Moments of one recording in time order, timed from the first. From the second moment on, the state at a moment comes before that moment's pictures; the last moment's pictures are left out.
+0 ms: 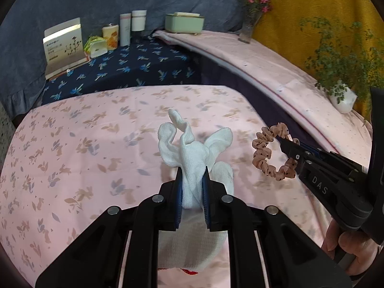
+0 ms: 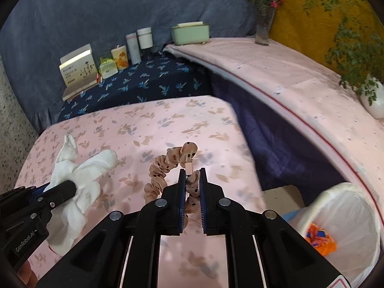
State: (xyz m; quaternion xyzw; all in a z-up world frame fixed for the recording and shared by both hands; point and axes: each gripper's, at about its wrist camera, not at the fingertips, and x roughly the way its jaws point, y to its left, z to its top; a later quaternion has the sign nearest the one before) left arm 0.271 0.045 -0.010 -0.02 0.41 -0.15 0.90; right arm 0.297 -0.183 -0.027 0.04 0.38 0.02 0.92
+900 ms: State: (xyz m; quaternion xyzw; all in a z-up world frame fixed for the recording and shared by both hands) left arm 0.181 -0.136 0.023 0.04 0.40 -0.26 0.88; right arm 0.173 -0.356 0.012 0.09 0.34 -0.08 0.93
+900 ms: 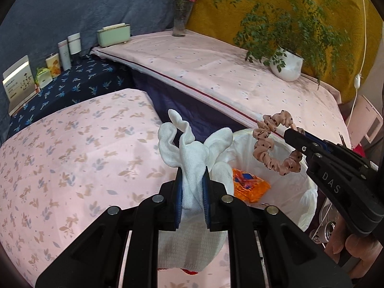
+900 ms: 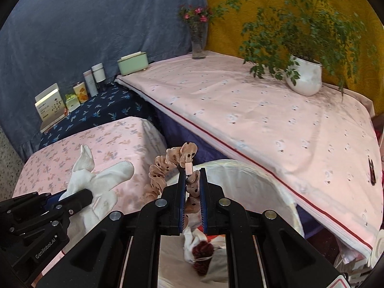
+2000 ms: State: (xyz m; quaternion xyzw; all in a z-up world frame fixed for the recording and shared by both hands) left arm 0.160 -0.196 0.006 0.08 0.41 -0.29 0.86; right arm 0.146 -0.408 -0.011 0.11 0.35 -0.12 0.92
